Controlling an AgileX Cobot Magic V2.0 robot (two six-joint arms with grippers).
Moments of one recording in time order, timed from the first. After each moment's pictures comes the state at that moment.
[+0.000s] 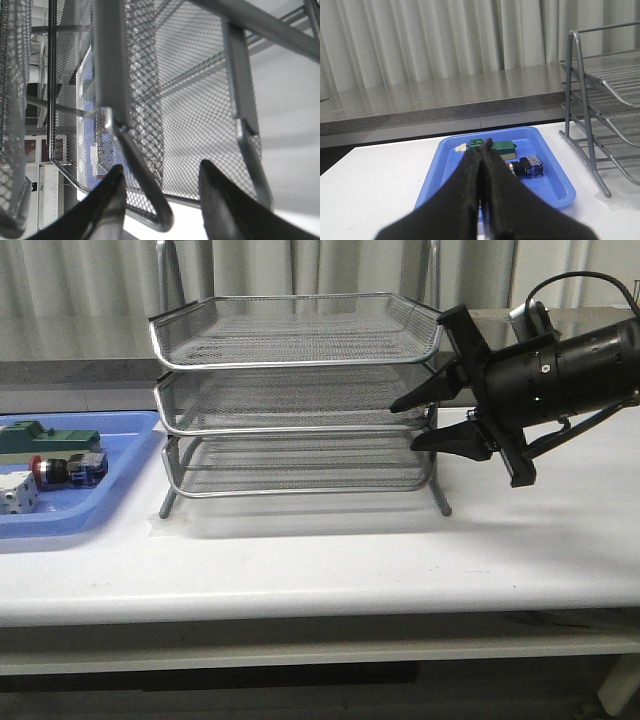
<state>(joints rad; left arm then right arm) 0.05 0.00 0.00 0.12 0.01 0.00 0.08 1.98 -1.05 1.80 0.77 -1.01</state>
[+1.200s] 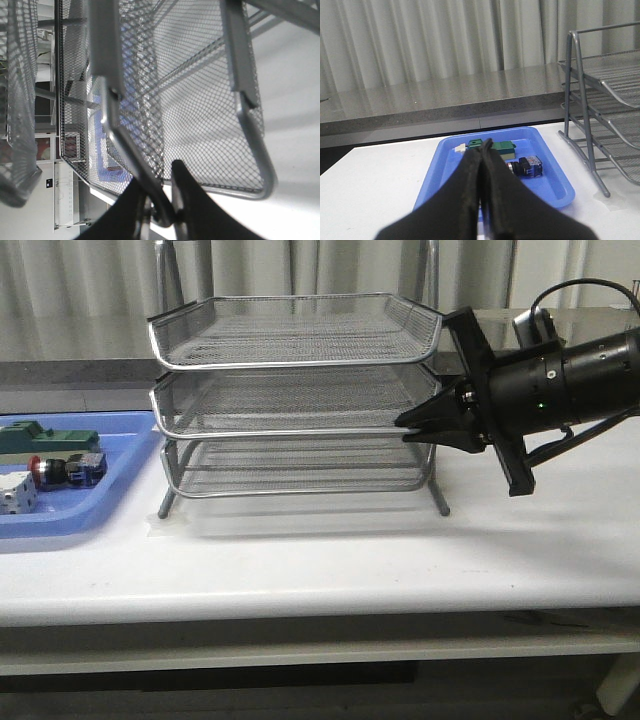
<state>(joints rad) 0.05 0.00 0.00 0.12 0.01 0.00 0.08 1.98 -1.01 1.83 0.82 -1.02</state>
